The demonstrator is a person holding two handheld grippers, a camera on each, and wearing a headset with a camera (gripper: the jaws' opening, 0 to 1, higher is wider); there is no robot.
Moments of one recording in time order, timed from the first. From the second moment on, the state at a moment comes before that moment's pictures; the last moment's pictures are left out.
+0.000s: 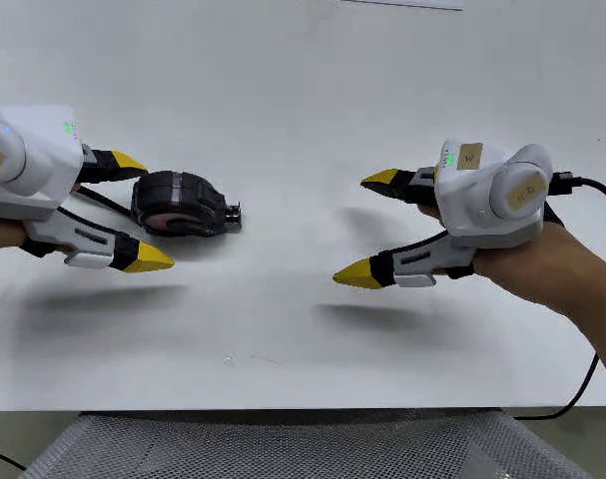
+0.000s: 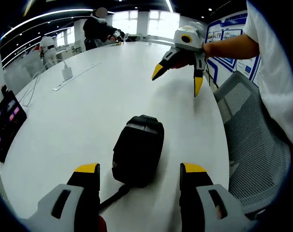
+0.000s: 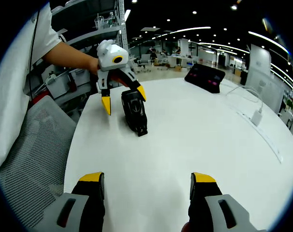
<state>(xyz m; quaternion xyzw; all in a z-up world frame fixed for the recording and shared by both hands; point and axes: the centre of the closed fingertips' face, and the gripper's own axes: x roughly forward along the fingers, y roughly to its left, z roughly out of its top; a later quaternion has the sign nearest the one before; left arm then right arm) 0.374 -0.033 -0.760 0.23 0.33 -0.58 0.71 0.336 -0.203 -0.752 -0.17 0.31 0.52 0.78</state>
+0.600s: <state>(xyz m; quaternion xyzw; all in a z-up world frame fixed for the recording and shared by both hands) 0.383 -0.035 -0.772 0.25 0.33 -0.60 0.69 0.345 -0.192 -0.754 -0.17 0.31 0.54 0.77</state>
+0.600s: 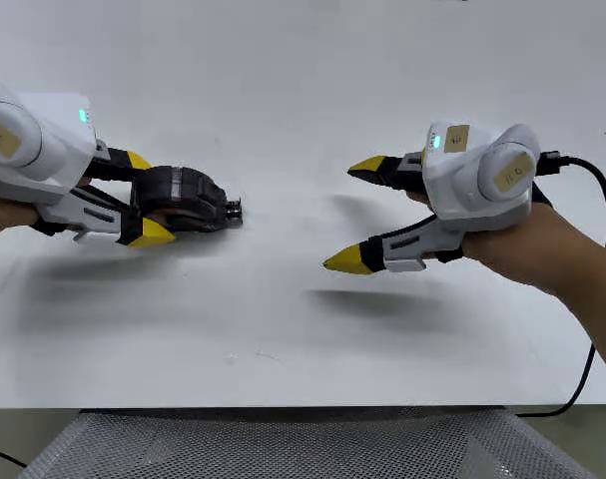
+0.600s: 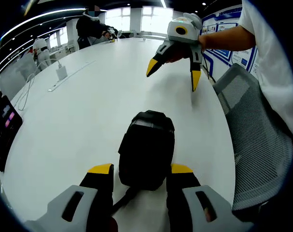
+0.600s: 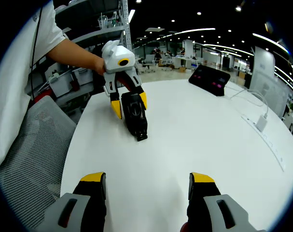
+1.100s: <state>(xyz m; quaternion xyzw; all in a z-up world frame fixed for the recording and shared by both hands) 0.381 -0.036 -0.778 0.27 0.33 -0.60 0.67 0.352 -0.174 -0.757 -0.17 0.30 0.54 0.77</state>
